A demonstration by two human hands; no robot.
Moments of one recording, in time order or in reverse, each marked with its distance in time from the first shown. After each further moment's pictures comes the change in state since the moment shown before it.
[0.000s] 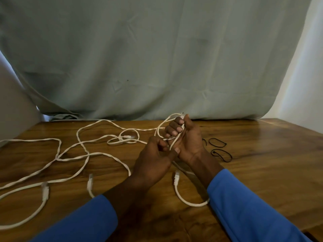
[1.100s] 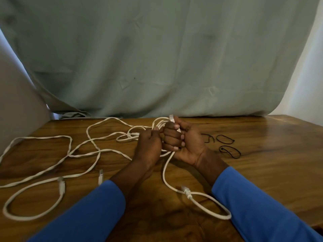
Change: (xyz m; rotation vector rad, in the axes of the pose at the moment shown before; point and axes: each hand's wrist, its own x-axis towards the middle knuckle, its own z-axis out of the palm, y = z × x) left_hand 0.023 0.001 -0.020 -0.247 0.215 -0.082; right_hand -0.008 0.016 0.005 -0.033 -0.240 0.393
